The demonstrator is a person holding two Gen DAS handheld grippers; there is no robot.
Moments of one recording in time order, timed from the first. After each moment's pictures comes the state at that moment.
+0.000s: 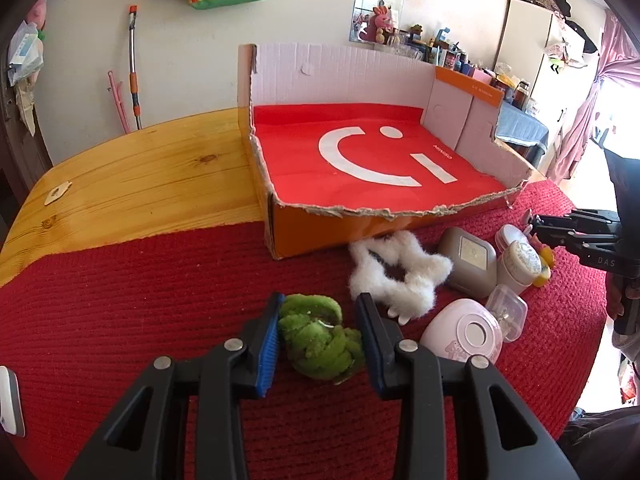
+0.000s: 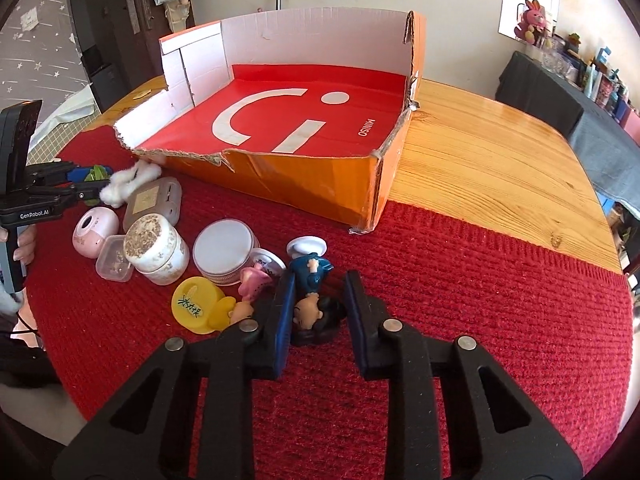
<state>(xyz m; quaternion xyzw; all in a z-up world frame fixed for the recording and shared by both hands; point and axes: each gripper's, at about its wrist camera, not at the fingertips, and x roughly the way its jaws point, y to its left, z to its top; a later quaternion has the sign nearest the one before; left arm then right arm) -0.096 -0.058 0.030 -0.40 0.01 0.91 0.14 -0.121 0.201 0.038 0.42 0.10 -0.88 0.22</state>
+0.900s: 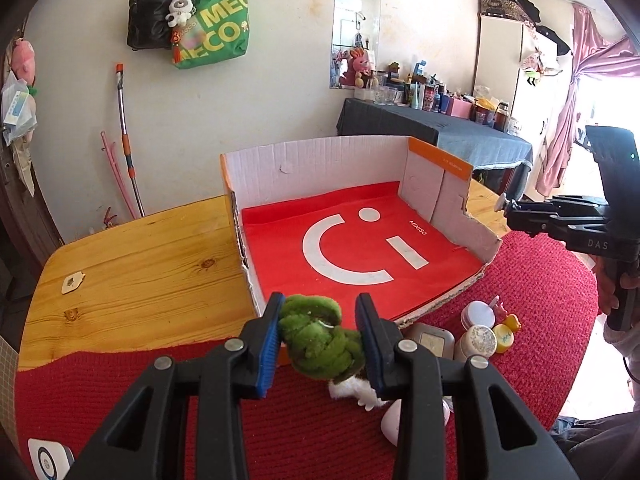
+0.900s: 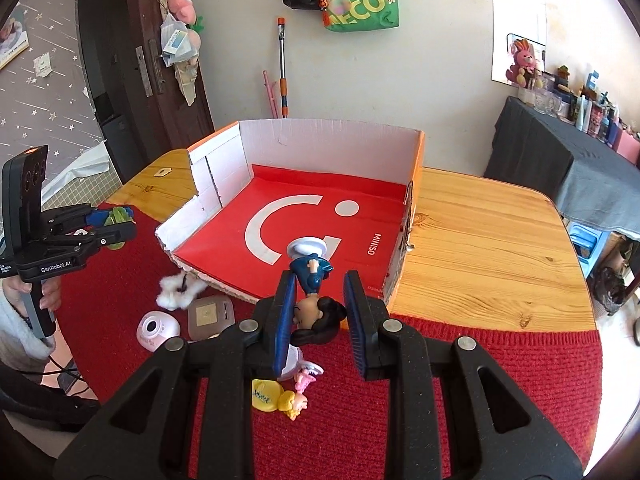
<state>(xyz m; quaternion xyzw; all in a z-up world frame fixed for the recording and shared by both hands) -0.117 -0.043 0.105 -0.34 0.04 0.93 0.16 -0.136 0.178 0.125 0.34 0.07 -0.91 0.23</state>
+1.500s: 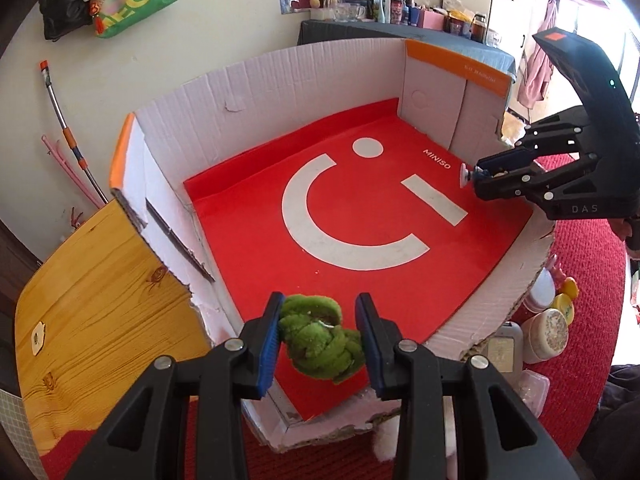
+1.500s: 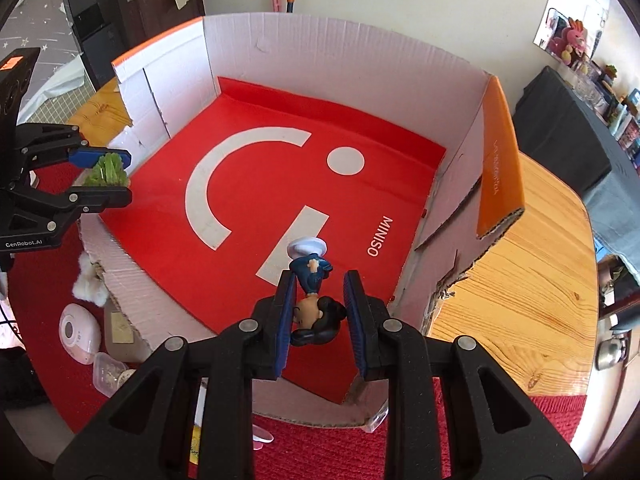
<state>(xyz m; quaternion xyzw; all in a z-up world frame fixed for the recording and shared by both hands) -0.205 -0.013 0.053 -0.45 0.14 0.85 0.21 -0.231 0.131 0.062 0.48 0.18 -0.83 0.22</state>
